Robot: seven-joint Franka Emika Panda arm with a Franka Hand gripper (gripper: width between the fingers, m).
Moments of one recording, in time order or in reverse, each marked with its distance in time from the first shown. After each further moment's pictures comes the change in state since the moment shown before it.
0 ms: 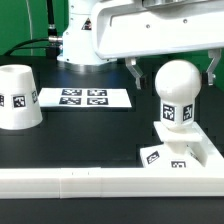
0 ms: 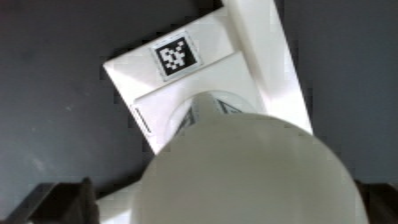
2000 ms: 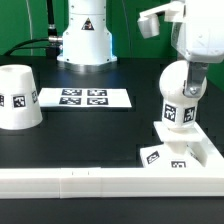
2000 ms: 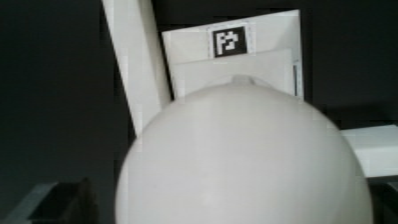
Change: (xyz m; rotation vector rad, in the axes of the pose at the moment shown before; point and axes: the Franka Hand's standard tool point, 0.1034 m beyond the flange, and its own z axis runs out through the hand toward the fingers) arm 0.007 -0.021 0.004 -0.194 -0.114 -1.734
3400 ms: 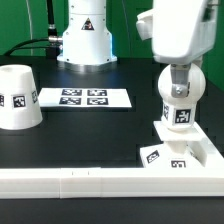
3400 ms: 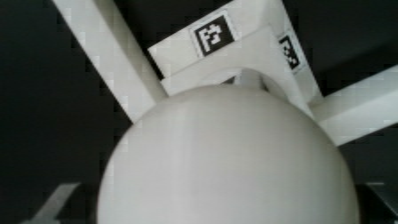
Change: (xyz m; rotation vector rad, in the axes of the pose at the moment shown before) arm -0.003 0.002 0.002 0.014 0.031 0.450
